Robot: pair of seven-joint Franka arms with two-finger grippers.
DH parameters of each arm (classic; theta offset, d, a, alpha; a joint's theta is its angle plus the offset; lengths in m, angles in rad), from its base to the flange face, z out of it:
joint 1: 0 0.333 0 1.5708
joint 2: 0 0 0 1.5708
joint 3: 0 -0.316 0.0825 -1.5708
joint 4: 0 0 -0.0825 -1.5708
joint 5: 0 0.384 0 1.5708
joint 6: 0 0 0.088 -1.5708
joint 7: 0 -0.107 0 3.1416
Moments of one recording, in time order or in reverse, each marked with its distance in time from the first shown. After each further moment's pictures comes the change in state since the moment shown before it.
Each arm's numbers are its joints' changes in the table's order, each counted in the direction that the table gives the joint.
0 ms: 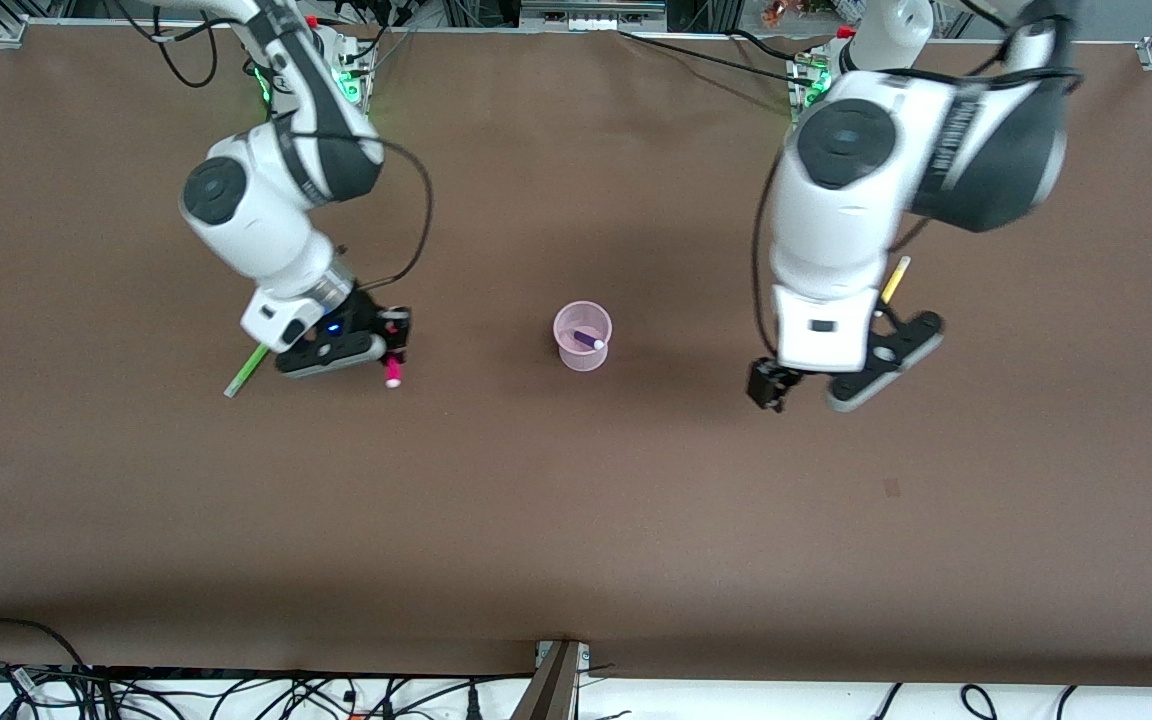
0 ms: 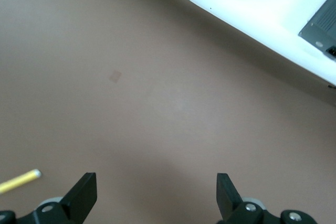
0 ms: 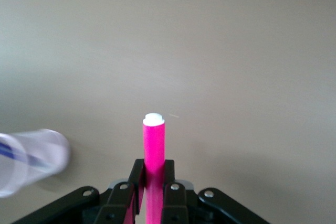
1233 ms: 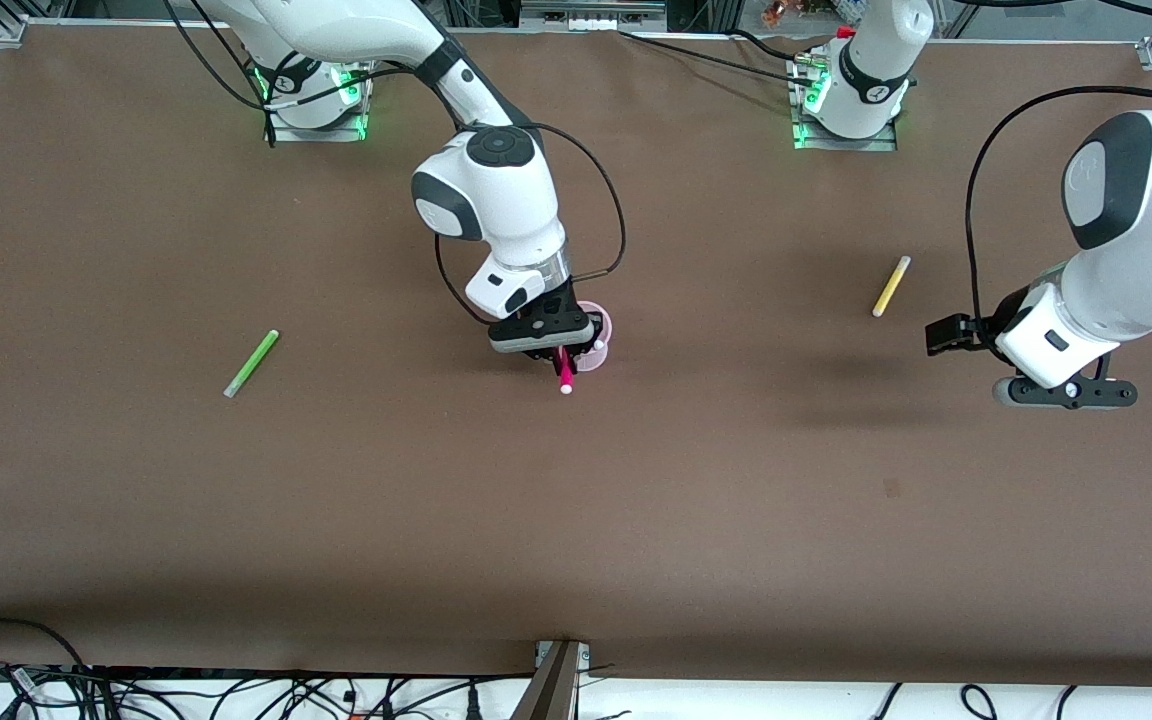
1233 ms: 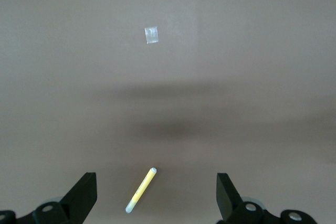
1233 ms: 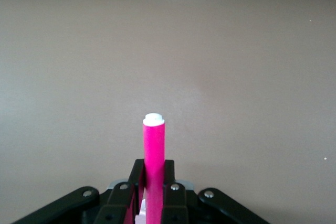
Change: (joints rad) left arm 0.348 0.159 0.007 -0.298 -0.219 -0.079 -1.005; right arm 0.376 -0.348 0.100 0.351 -0.553 0.108 -0.799
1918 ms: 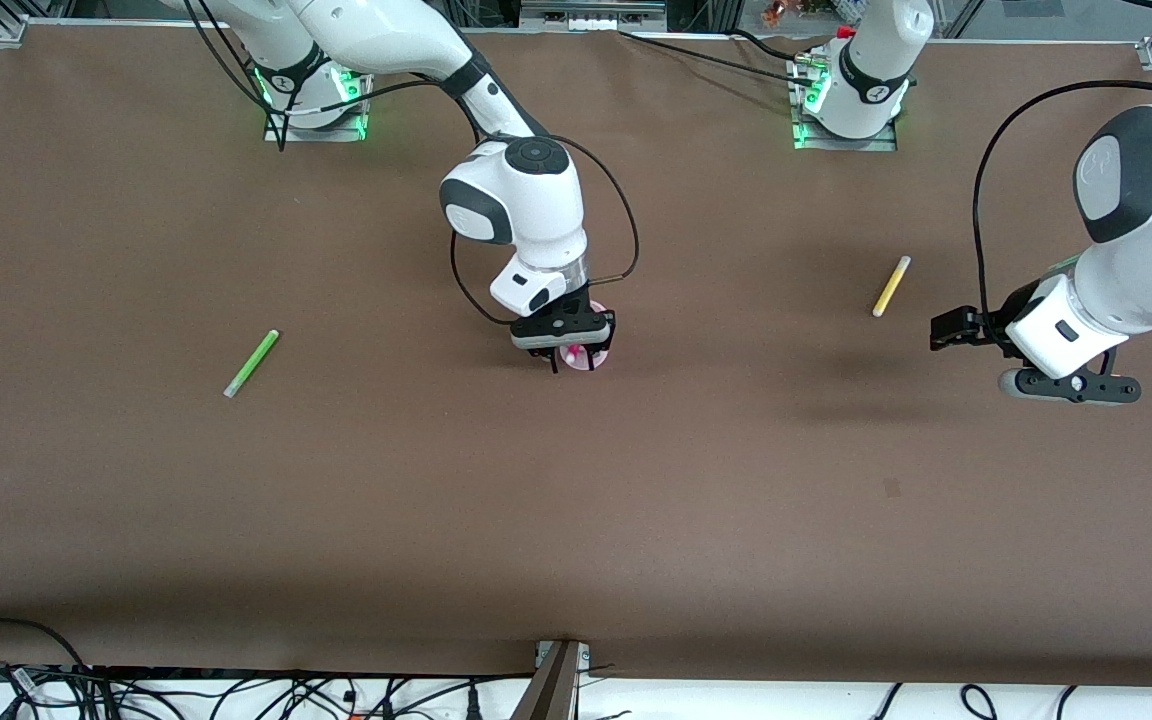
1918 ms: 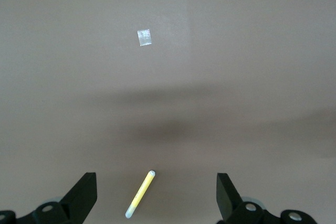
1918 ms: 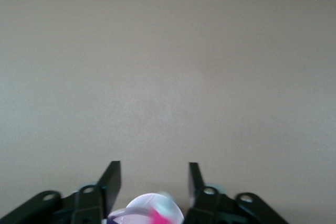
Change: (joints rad) left arm 0.013 0.014 0.005 -0.023 -0.027 0.029 -0.046; right arm 0.108 -0.055 0.092 0.022 -0.017 -0.001 -0.071
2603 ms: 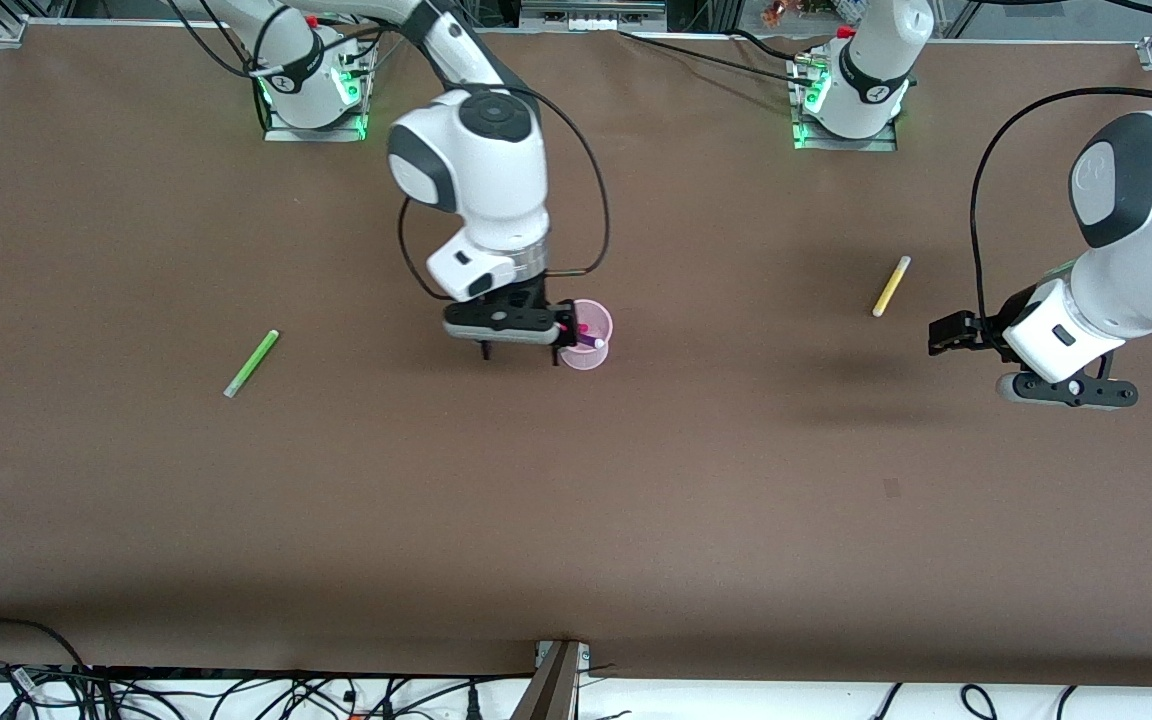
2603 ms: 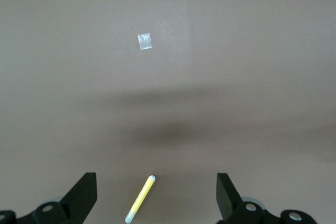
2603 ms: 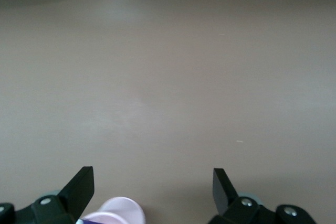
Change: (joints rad) left arm 0.000 -0.007 0.000 -0.003 0.000 0.025 0.000; right arm -0.056 0.202 0.037 0.034 0.158 -0.339 0.117
